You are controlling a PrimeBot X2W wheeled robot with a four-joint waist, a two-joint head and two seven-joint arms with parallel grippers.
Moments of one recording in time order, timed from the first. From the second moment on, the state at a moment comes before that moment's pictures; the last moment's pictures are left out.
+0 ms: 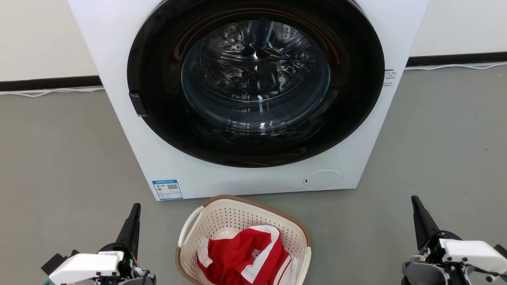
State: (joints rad) left arm -0.05 0.04 0.08 0.27 -1.61 -0.12 0.11; right arm -0.07 -0.05 -0.13 0.27 1.61 0.12 0.11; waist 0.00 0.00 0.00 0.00
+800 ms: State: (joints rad) left arm -0.02 0.03 0.08 0.31 -1.61 -0.12 0.11; right arm -0.03 -0.04 -0.13 0.31 1.61 0.12 0.11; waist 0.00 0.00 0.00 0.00
